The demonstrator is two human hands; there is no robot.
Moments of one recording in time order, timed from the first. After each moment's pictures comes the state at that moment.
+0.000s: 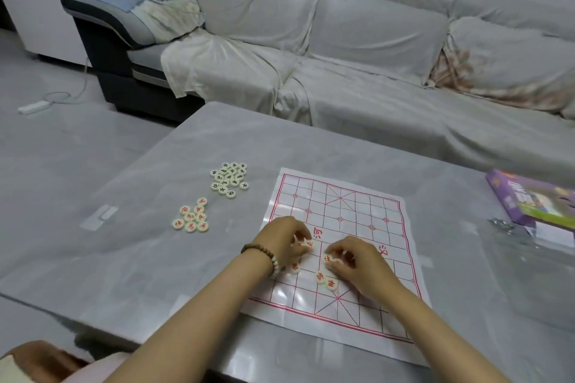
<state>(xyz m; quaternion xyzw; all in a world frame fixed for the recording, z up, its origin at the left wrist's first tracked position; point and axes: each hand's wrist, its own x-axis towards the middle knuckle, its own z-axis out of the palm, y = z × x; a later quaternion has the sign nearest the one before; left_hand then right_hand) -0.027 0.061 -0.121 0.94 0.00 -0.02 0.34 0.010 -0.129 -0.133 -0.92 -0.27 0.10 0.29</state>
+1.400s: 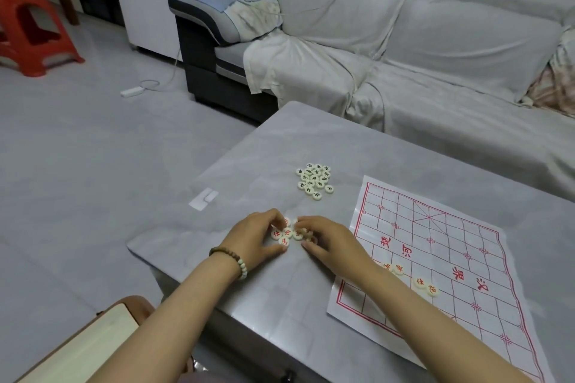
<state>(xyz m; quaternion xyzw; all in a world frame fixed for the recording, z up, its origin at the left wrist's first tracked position) -0.122 0.225 -0.153 0.93 0.10 0.09 0.34 -0.011 0.055 -0.153 -0.83 -0.47 0.10 0.28</state>
